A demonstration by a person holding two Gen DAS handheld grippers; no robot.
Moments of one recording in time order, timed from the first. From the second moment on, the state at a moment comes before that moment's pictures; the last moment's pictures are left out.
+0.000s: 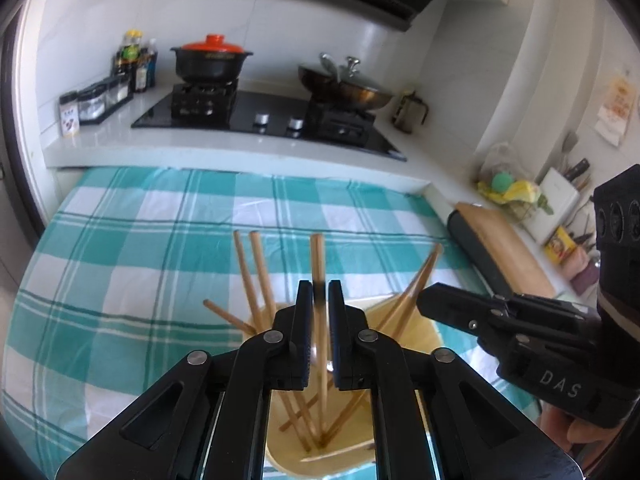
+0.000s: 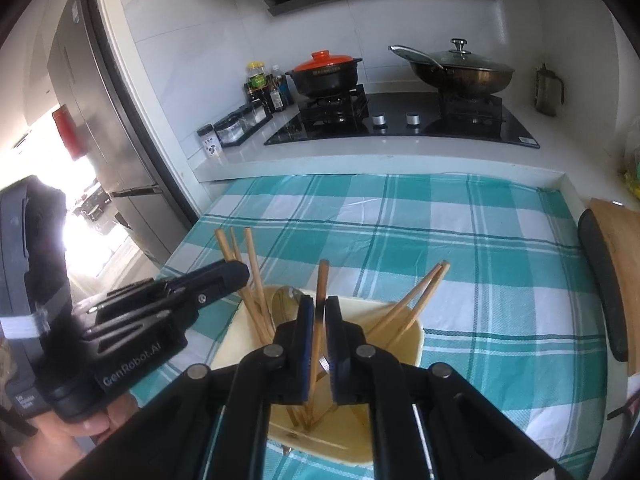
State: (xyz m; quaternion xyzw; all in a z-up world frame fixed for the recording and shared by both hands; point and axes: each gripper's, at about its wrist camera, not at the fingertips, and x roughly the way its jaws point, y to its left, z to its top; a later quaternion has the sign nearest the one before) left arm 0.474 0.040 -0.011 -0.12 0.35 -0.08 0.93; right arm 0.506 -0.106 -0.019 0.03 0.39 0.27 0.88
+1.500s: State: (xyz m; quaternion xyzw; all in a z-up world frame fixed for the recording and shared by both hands) left arm 0.159 0.026 -0.145 -0.07 0.43 0.00 0.90; right arm 0.228 -0.147 -0.185 -0.09 0.50 0.16 0.85
